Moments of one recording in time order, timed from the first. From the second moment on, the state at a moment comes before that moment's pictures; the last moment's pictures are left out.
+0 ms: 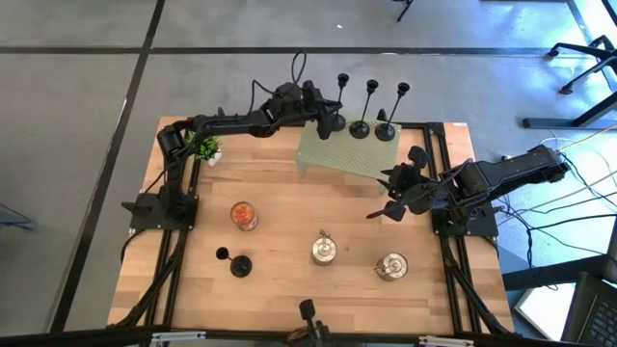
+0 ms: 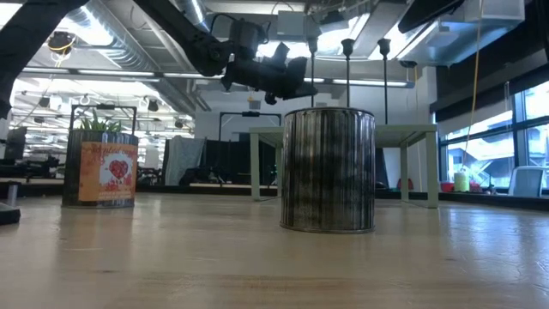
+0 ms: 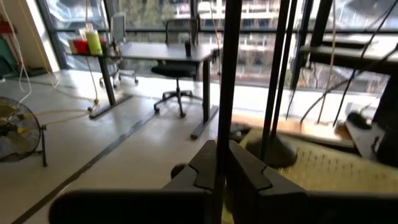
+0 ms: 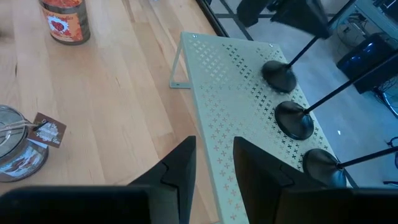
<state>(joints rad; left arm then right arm) 0.57 1.94 1.38 0.49 0.18 0.03 0.36 1.09 1.15 -0.98 0.75 0.38</state>
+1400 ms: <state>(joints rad) 0.56 1.99 1.38 0.57 0.26 0.00 0.36 1.09 1.15 -0.95 0.75 0.33</state>
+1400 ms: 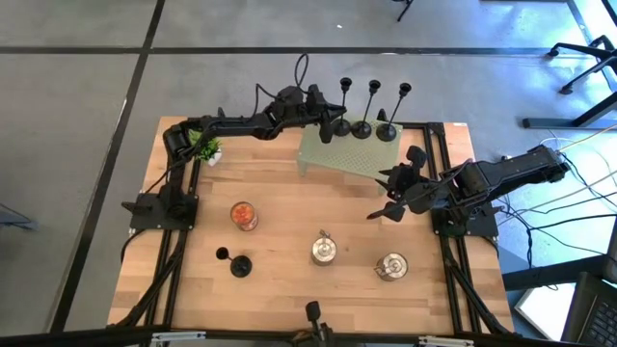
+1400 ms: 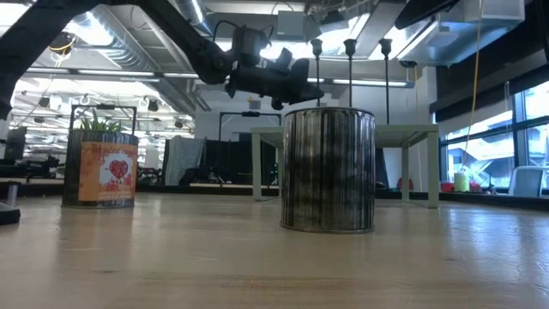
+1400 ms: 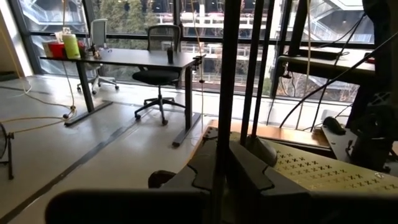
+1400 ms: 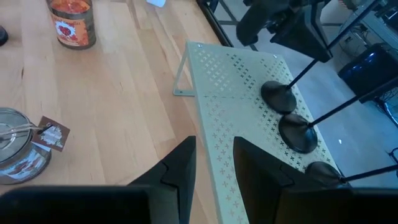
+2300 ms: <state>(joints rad) 0.58 1.99 1.38 0.57 0.26 0.02 0.36 1.09 1.15 -0.94 0.75 0.33</state>
